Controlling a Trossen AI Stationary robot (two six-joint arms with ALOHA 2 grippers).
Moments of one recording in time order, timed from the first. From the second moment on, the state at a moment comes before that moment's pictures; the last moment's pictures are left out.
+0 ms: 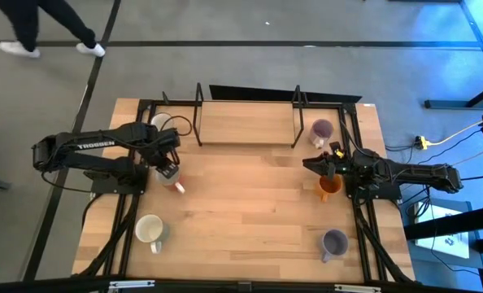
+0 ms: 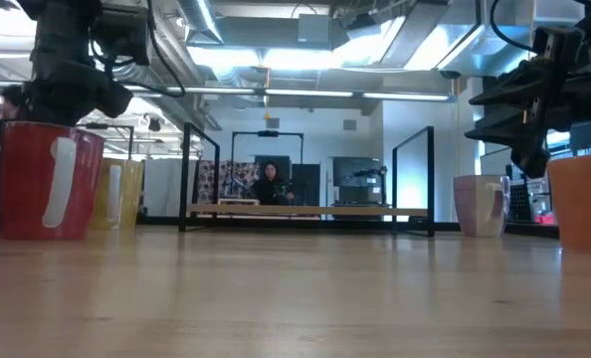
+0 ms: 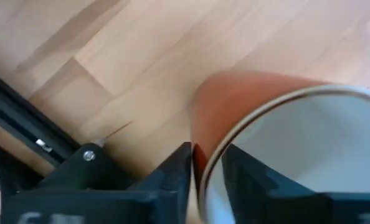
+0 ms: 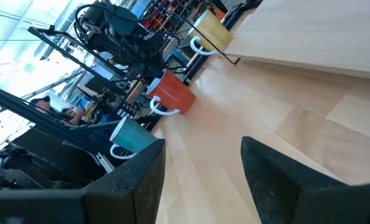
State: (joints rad) left arm 0.33 1.00 0.73 -1.20 0.09 -0.58; right arm -0.10 0.16 0.01 0.05 0.01 0.88
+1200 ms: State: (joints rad) left arm 0.51 1.62 2.04 -1.31 -0.09 0.19; right arm -0.10 0.17 0.01 0.03 0.06 0.83
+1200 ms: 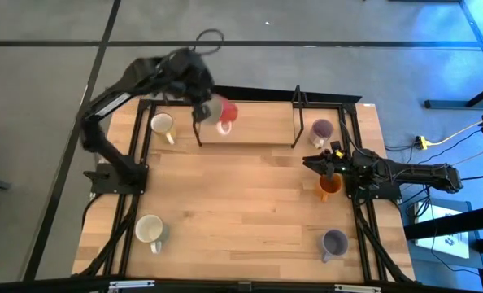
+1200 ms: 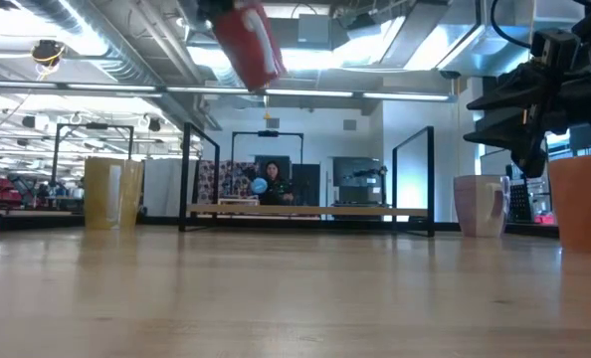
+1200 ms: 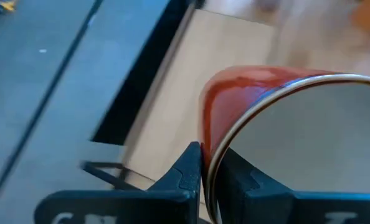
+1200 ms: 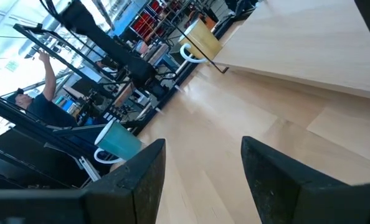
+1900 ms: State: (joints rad) left arm 0.79 2.09 2.18 -1.41 -0.11 0.42; right arm -0.10 0.17 0.01 0.03 0.06 0.86
